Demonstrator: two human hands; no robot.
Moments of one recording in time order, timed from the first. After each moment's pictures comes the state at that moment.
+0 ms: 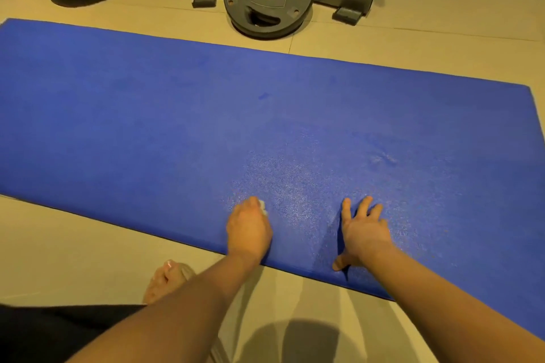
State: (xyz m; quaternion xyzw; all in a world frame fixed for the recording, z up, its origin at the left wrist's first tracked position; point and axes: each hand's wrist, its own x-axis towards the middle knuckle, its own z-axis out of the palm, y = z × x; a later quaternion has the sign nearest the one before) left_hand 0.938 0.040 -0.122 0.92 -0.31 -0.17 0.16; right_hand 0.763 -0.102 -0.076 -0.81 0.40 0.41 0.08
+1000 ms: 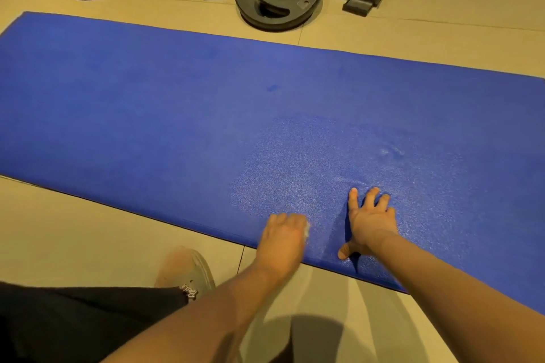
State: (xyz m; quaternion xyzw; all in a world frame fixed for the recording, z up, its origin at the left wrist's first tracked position) left_hand 0.884 0.057 -0.118 0.82 -0.54 -0.18 0.11; right_hand 0.760 -0.103 -0.080 -0.82 0.41 0.39 0.08
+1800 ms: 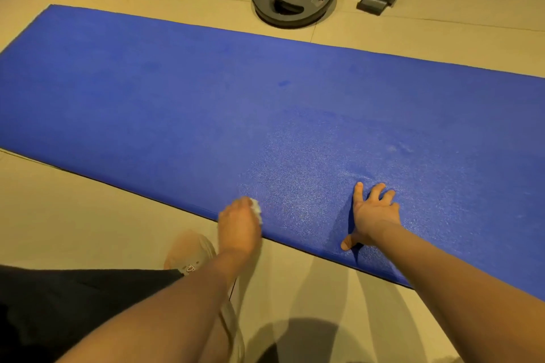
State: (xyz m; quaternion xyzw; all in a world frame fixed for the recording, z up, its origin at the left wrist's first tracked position) left_hand 0.946 0.104 -0.115 0.93 -0.29 -0.17 0.15; right_hand 0.765 -0.102 -0.075 -0.81 0.42 0.39 0.08
